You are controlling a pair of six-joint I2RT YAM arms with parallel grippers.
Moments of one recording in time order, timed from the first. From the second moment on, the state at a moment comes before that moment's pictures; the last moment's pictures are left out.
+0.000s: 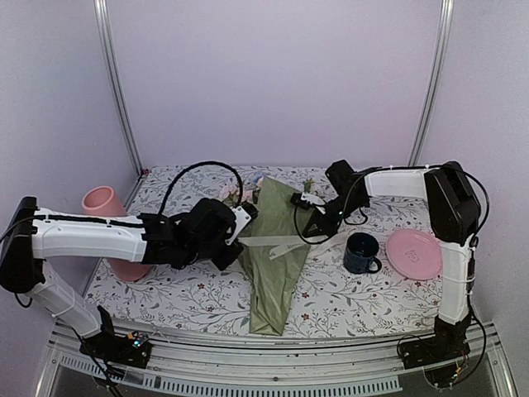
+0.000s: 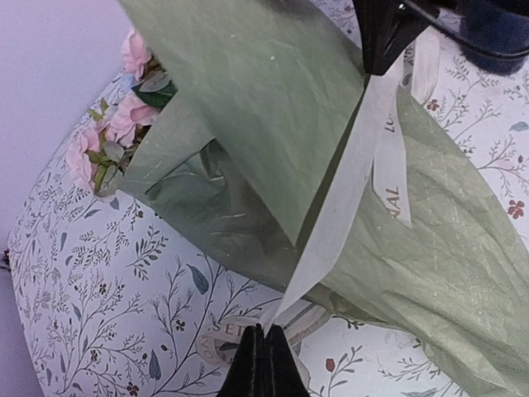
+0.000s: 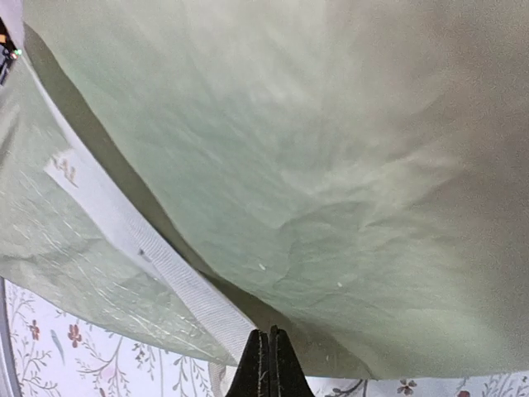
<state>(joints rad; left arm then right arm) -1.03 1.50 0.96 -0.27 -0.46 0.05 0.50 2.12 1.52 -0.62 -0.59 -0.68</state>
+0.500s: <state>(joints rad) -0.88 1.19 0.84 -0.24 -0.40 -0.18 0.42 2.02 1.57 -0.56 -0.79 -0.57</state>
